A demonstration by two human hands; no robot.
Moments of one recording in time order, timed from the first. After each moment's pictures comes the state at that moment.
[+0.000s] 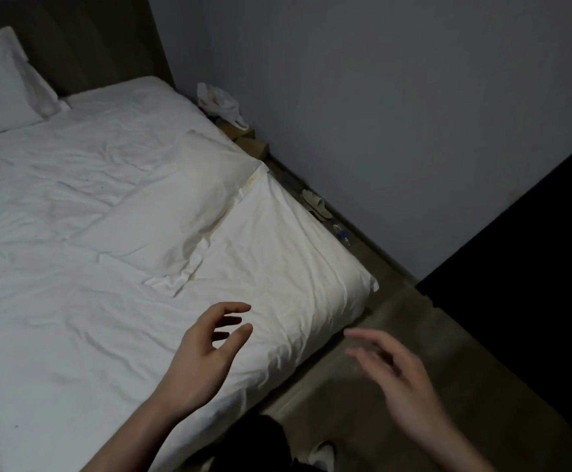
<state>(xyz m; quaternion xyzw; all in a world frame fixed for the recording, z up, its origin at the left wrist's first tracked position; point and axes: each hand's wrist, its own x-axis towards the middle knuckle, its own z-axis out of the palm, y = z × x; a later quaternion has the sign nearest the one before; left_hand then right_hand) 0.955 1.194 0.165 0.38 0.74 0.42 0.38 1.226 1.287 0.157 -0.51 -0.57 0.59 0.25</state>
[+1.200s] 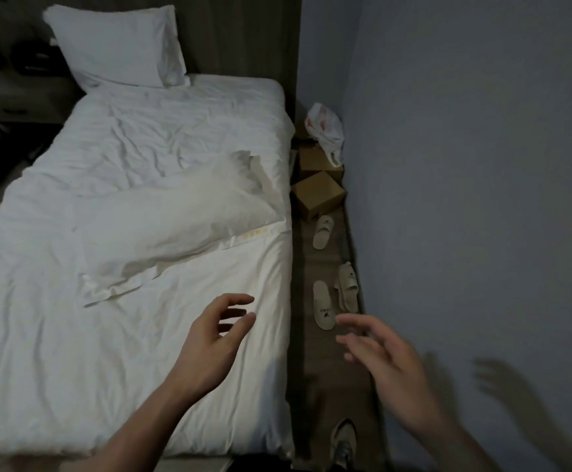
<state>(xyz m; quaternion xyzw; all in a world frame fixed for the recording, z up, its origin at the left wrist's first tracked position) 1.061 1.731 0.143 0.09 0.81 0.53 0.21 1.206 1.955 0.165 -0.29 -0.69 0.67 0.00</state>
